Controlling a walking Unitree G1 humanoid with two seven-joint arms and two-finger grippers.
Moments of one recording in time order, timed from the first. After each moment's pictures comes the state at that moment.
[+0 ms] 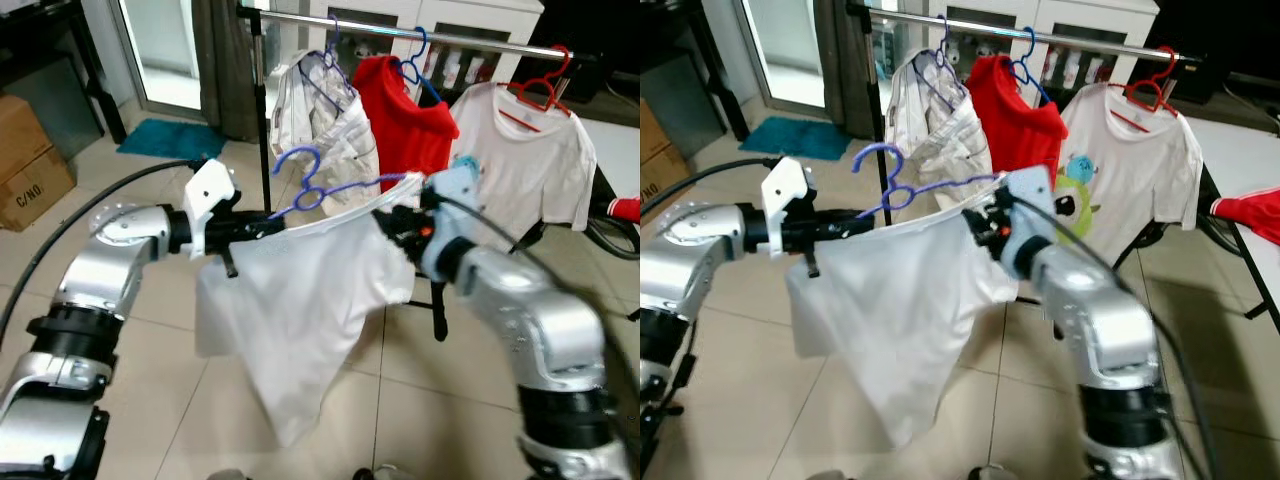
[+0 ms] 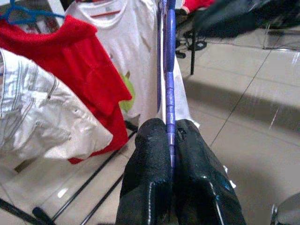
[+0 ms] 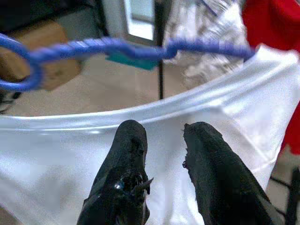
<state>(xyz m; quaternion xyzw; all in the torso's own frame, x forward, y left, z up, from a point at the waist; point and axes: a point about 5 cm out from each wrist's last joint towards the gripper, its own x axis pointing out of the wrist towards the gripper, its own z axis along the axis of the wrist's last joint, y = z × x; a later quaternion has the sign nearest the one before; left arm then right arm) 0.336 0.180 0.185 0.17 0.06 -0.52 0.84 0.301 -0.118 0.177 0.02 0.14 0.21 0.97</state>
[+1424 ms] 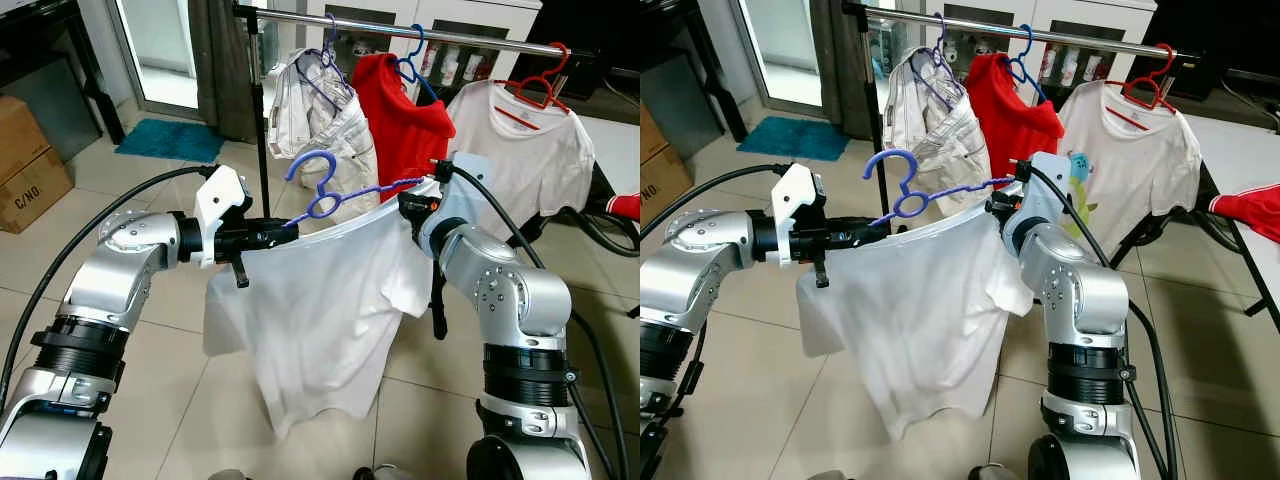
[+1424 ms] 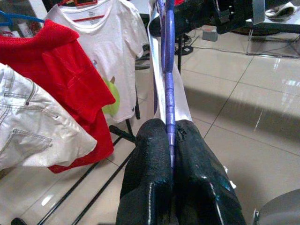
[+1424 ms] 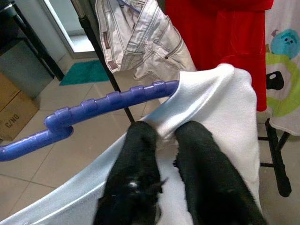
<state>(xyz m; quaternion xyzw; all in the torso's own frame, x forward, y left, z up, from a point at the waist) 0.324 0.169 0.184 0.15 0.07 -0.54 0.83 0.329 -0.125 0.180 0.13 0.16 0.06 0.98</state>
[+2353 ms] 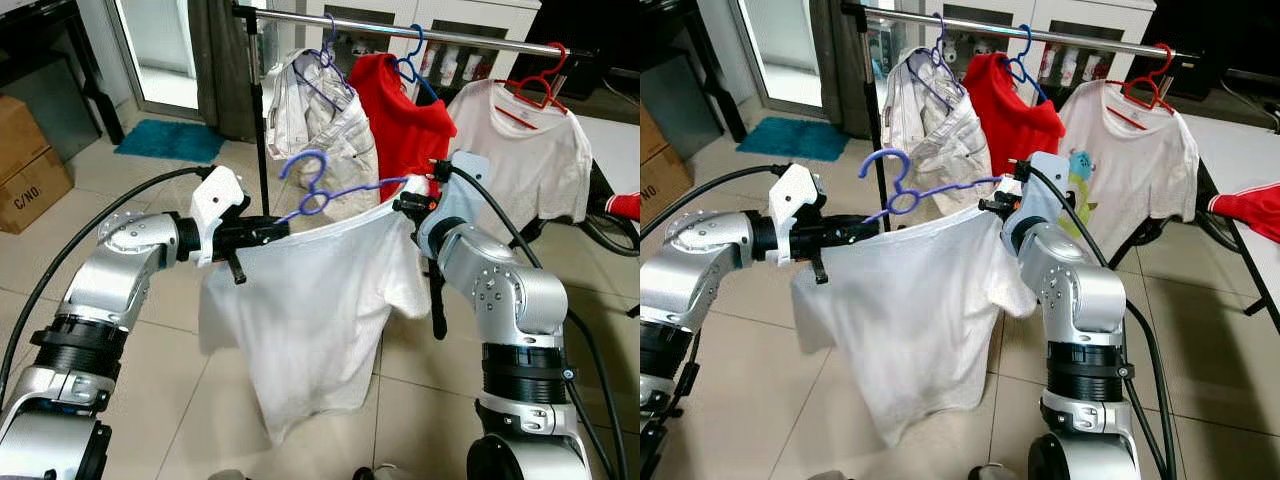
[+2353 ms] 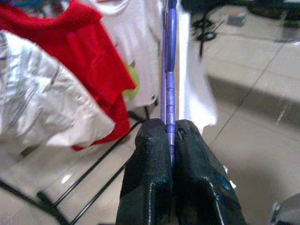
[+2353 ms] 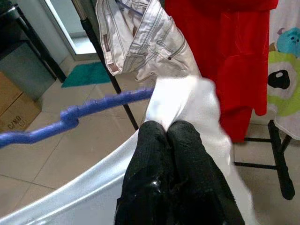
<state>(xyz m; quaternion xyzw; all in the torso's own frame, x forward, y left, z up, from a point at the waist) 0.332 0.178 0.177 0.17 0.09 -0.48 0.85 0.331 -0.124 0.178 0.13 0.16 0.06 0.98</state>
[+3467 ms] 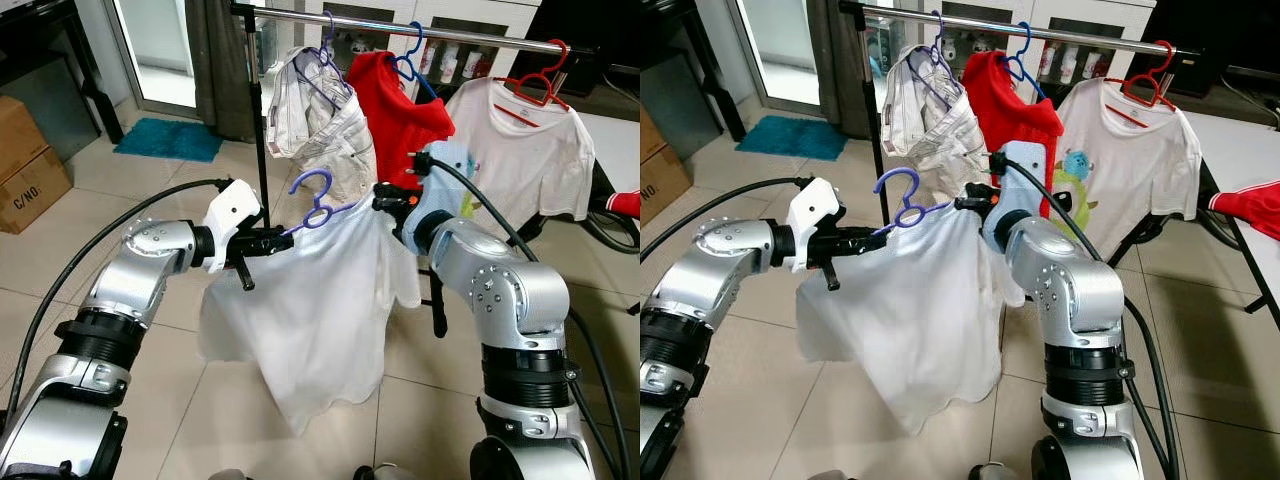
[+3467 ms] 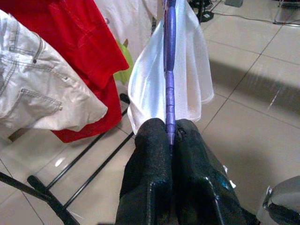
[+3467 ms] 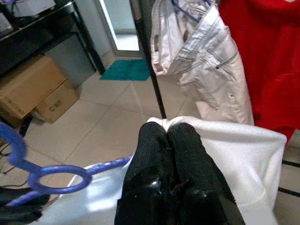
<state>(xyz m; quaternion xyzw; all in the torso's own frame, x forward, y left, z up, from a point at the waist) 0.339 0.168 0.156 0.18 0.13 -0.49 0.84 0.322 -0.101 0.197 0.11 0.14 0.17 0.97</state>
